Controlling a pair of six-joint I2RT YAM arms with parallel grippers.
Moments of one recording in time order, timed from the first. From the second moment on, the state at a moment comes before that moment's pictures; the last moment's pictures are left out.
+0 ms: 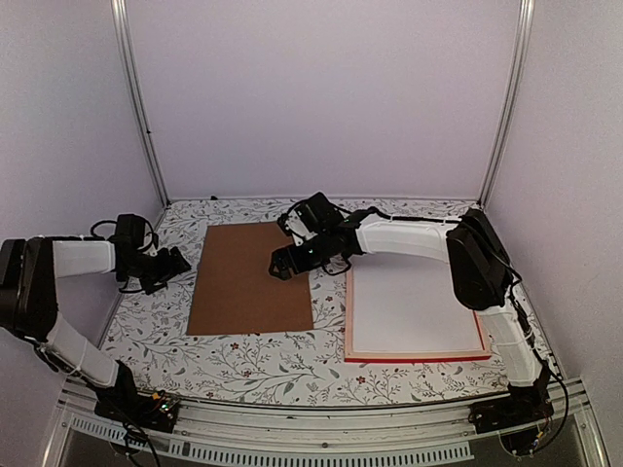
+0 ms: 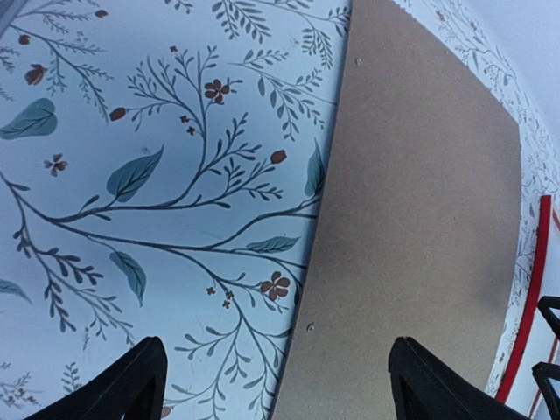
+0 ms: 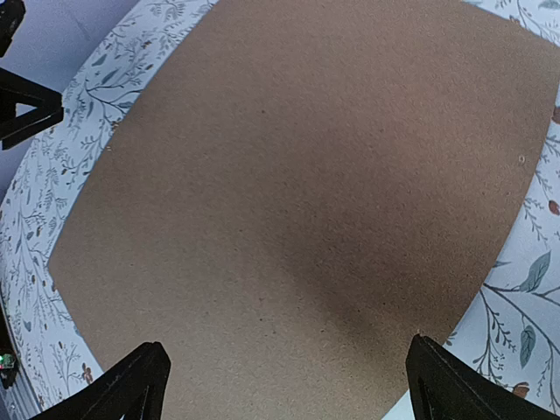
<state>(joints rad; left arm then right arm) 0.05 1.44 0.73 -0.25 0.22 -0.48 0.87 2.35 1.95 -0.40 -0.19 0.28</state>
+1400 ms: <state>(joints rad) -0.04 1.72 0.79 0.01 0.50 -0.52 0.79 2.39 1.81 -0.25 -0.25 0.53</state>
